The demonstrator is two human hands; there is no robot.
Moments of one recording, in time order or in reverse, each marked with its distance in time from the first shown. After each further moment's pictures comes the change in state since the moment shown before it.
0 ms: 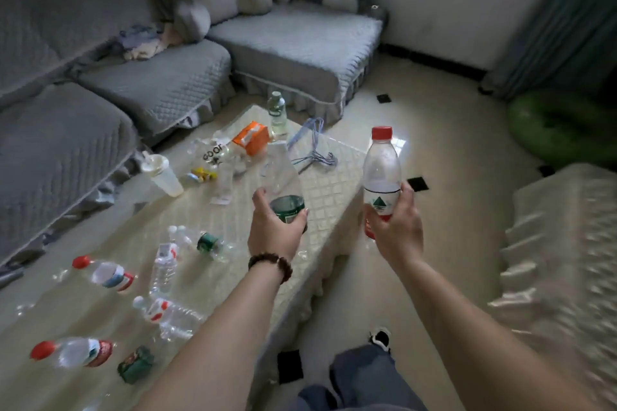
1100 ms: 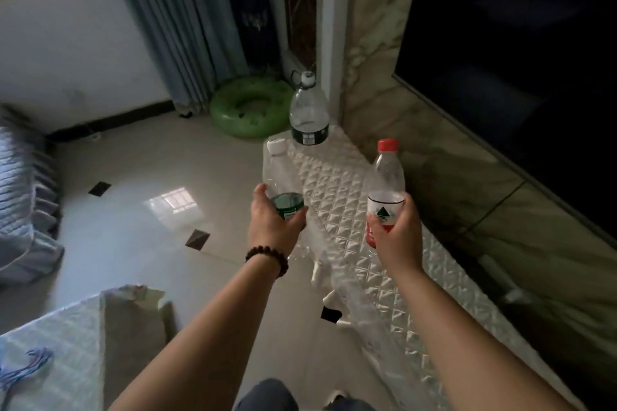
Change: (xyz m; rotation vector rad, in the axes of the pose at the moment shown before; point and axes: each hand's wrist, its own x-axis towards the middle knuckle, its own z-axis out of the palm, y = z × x) left_hand -0.240 0.305 0.460 0.022 -0.918 0.585; right_hand 0.015 0.328 -0.413 0.003 0.901 0.592
